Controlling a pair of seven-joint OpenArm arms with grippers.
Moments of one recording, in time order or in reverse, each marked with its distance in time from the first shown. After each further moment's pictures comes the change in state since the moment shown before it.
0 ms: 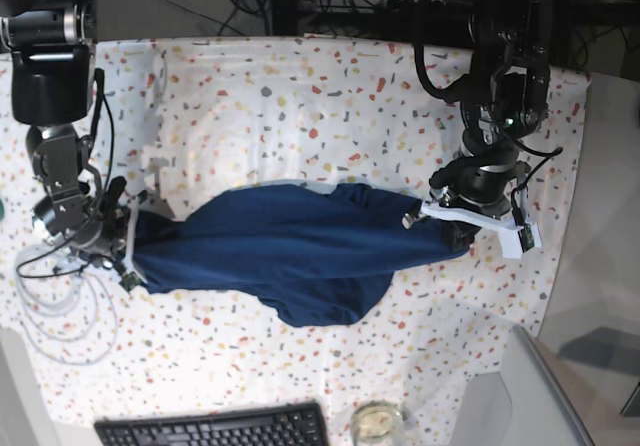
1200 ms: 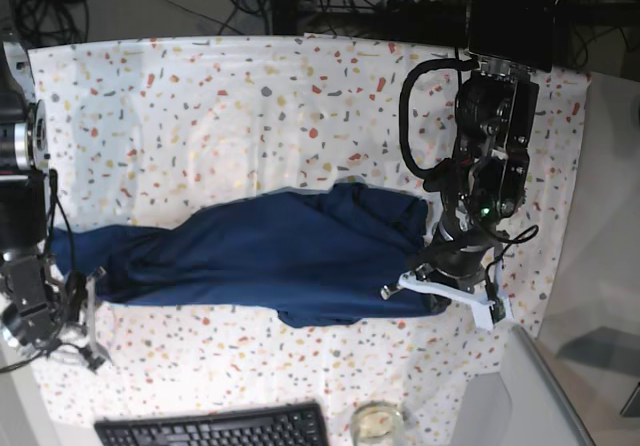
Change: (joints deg) left arm -16.8 1.9 4.0 -16.1 -0.2 -0.3 -0.1; right arm 23.8 5.9 -7.8 -19.9 0.0 0.9 -7.8
